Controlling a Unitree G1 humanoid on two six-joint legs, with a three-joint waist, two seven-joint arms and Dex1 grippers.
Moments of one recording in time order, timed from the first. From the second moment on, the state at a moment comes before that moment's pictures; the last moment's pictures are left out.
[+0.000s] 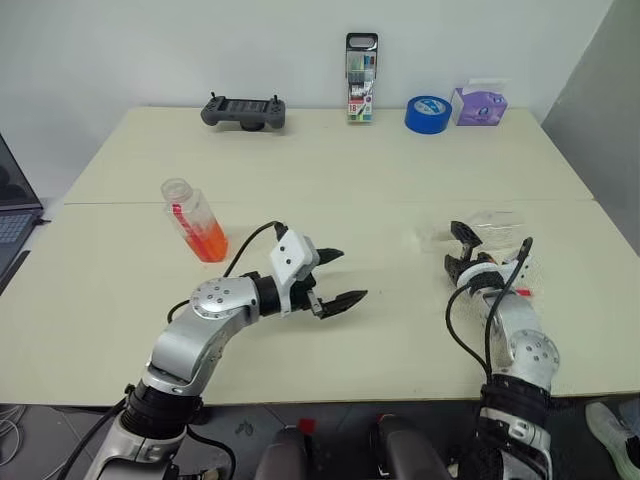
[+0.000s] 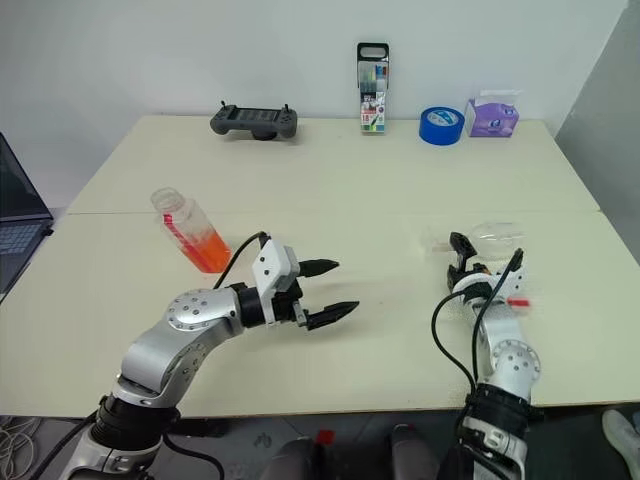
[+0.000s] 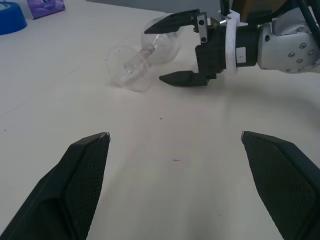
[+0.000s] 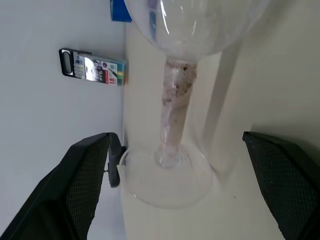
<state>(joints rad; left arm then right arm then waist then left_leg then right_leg) -0.34 0.50 -0.17 -0.33 -0.38 0.53 -0.78 -0.44 0.05 -0.56 0.08 1.32 0.55 -0.30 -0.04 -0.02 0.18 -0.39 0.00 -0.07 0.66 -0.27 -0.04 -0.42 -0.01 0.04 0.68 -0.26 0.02</state>
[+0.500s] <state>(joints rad) -0.35 0.49 -0.17 -0.33 -0.37 0.54 -0.76 -0.68 -0.03 -0.61 0.50 1.19 0.39 -0.12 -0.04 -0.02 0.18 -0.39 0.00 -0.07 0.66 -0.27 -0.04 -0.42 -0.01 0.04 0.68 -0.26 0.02</state>
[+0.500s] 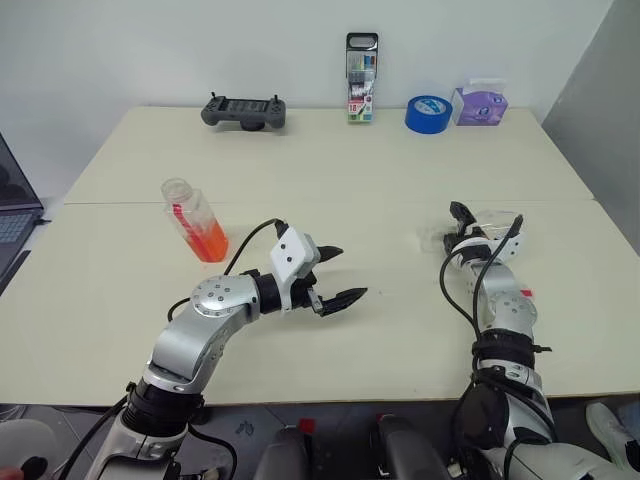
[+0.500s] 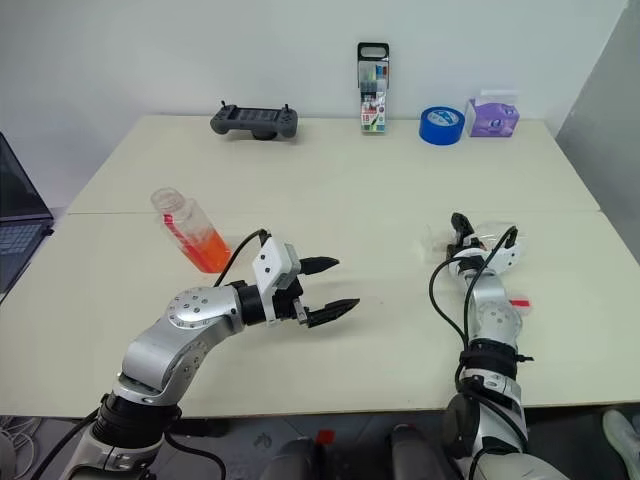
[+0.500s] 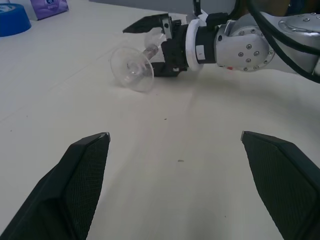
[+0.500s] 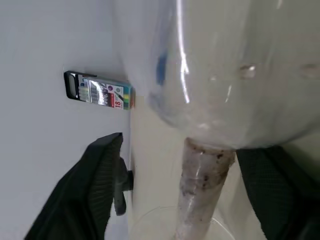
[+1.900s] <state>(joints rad) -0.06 0.49 0.16 -0.55 -0.52 0.69 -0.49 -0.80 0.13 0.13 1.01 -0.01 -0.47 0.04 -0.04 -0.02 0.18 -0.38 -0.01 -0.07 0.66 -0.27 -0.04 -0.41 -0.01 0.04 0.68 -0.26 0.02</state>
